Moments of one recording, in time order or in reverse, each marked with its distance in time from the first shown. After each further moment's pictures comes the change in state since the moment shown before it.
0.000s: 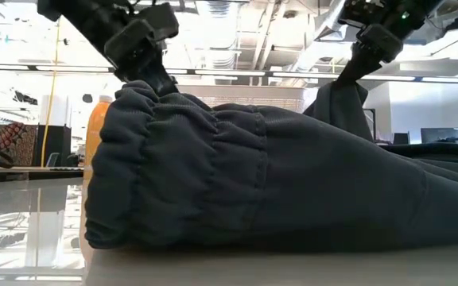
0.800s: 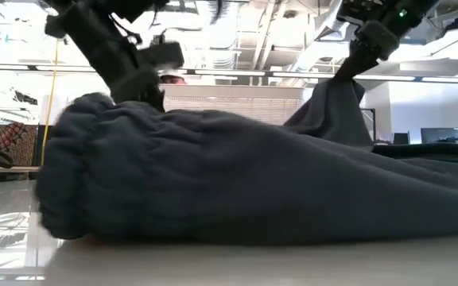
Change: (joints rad) left arm -0.001 0.093 -0.001 -0.037 -0.064 -0.046; right arm -0.002 -0.004 0.016 0.023 0.001 -0.012
